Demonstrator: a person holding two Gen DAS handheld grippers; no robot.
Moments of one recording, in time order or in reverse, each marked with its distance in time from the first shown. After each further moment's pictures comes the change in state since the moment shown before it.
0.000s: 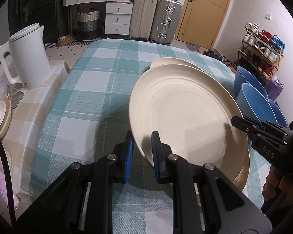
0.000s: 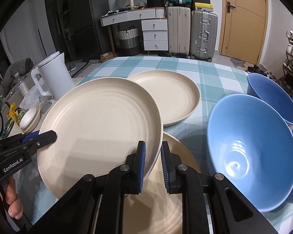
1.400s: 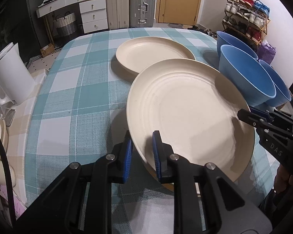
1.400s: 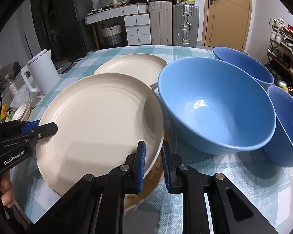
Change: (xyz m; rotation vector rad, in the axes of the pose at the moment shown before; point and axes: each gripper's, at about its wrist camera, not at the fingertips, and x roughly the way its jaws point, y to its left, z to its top) left arm 0.018 -0.056 -0.019 0.225 0.098 -0.015; right arm -0.024 -0.030 -0.056 0.078 0.039 -0.080
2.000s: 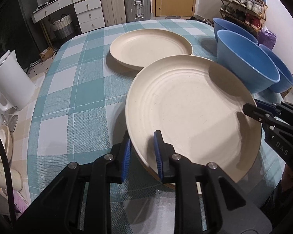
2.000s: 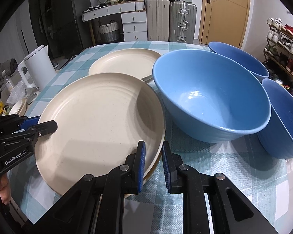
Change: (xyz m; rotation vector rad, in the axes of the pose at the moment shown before) left arm 0.012 -0.013 -0.005 0.075 0.043 0.046; right arm 0.004 0.007 -0.008 -0.010 0.016 -0.042
